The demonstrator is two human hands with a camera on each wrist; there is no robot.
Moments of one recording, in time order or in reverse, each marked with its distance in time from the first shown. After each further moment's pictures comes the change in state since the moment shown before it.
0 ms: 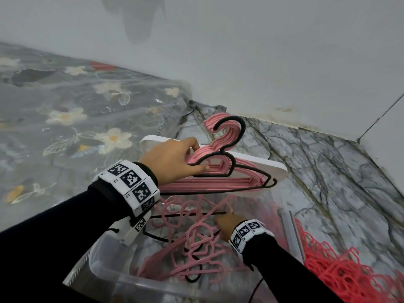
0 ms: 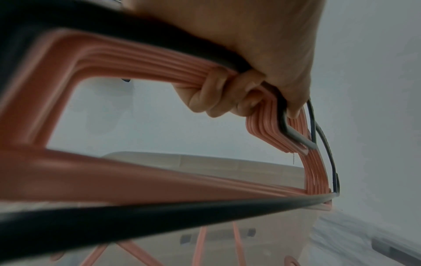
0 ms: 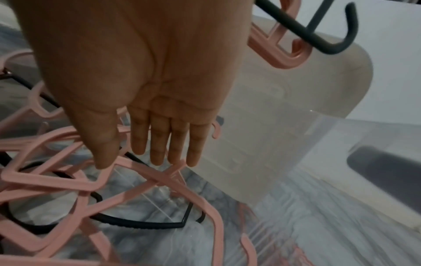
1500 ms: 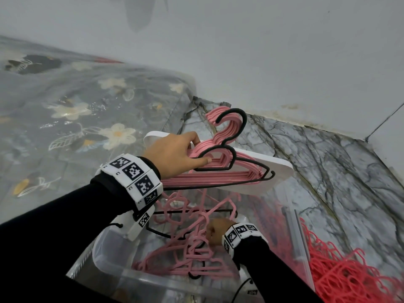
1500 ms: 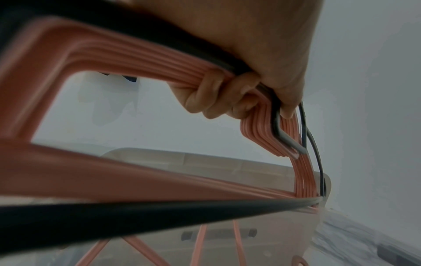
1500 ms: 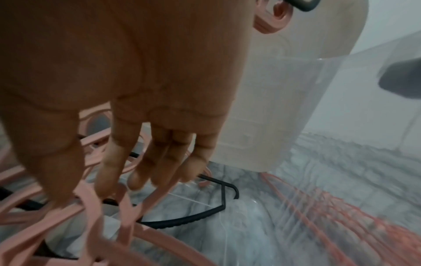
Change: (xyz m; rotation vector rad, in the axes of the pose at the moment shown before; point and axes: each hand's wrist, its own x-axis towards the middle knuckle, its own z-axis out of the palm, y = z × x) left_hand 0.003 -0.006 0.004 -0.090 -0.011 -0.076; right_hand 0.004 -0.028 0.011 0.225 -0.087 -0.041
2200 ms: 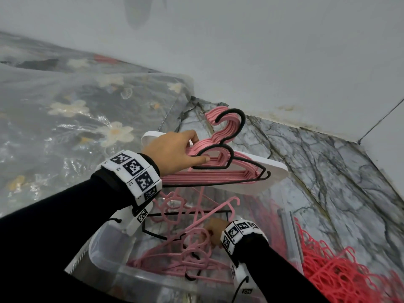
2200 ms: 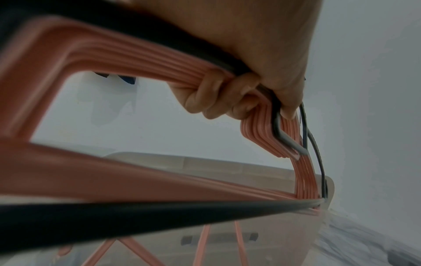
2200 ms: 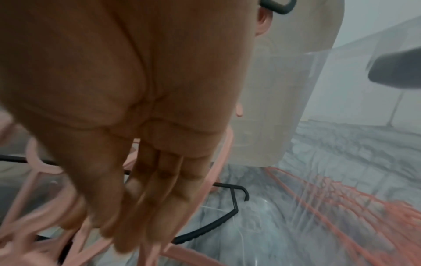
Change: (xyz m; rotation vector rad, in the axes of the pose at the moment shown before) left_hand 0.000 0.003 -0.004 0.020 -0.022 -0.016; right_hand -0.012 -0.006 -0.008 0.028 -0.095 -0.097
